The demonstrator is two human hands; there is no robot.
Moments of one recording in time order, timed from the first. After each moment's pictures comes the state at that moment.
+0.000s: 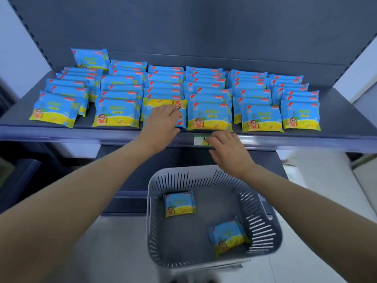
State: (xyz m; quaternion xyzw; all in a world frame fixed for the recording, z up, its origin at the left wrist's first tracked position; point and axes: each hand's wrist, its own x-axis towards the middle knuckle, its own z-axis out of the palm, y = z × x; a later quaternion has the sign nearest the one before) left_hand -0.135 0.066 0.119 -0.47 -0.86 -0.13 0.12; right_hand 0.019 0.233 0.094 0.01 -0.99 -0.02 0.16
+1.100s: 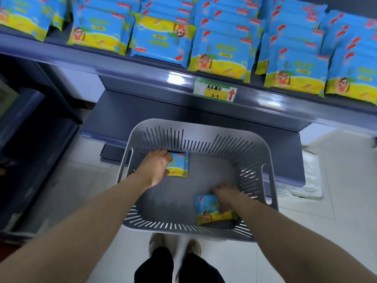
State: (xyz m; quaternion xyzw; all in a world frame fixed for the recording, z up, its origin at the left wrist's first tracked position) left_hand -0.014 0.036 -0.110 -0.36 -0.92 -0.04 -0.16; right_hand 0.117 0.258 -0.144 0.00 -0.89 -0.03 -0.45
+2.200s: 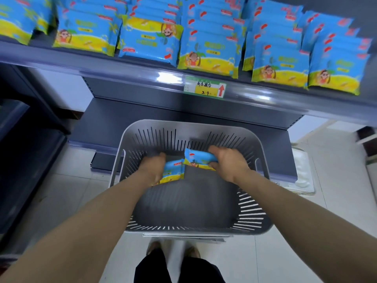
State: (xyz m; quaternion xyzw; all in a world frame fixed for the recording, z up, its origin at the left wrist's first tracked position) left_hand -0.025 0.057 -0.140 -0.30 -0.93 0.07 -0.22; right_hand 0.077 0.266 -0.064 -0.05 -0.99 0.07 -0.11
